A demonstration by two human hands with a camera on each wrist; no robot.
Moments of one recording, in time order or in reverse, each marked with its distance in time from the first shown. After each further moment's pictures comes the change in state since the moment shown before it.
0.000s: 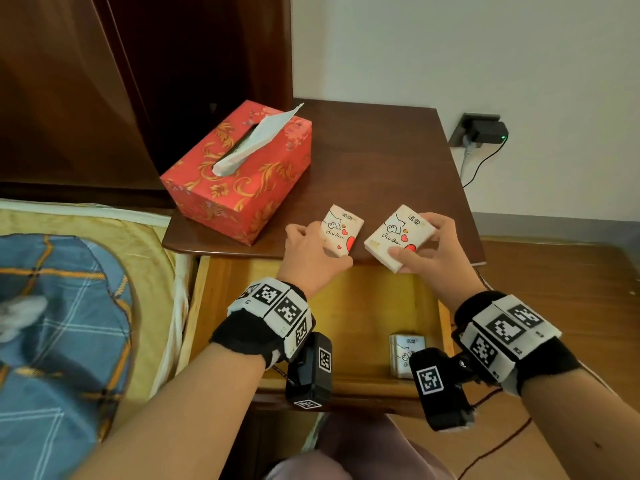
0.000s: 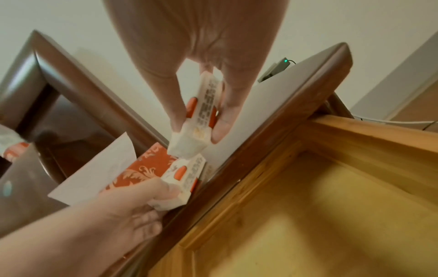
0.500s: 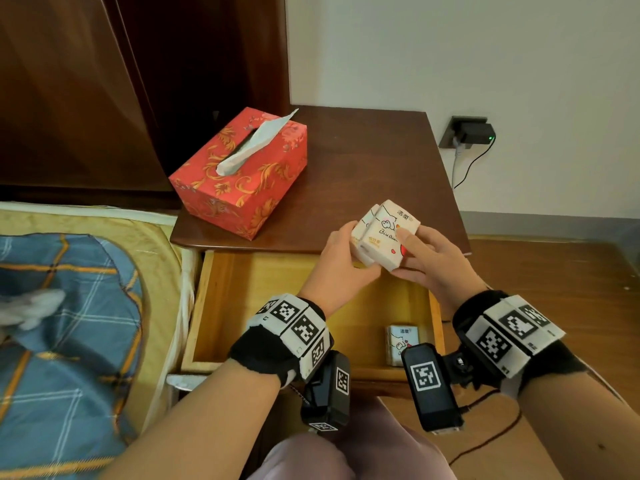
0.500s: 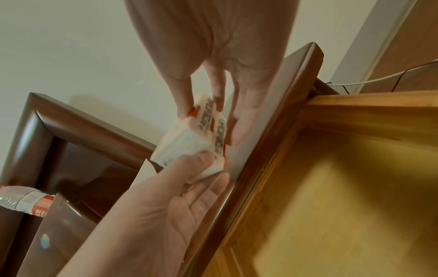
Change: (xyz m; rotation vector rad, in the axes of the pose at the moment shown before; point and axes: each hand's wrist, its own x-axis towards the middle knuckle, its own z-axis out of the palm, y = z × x) left_hand -0.046 0.026 0.020 -0.283 -0.111 0.213; right_hand -0.030 -0.014 -0.008 0.293 -0.065 0.151
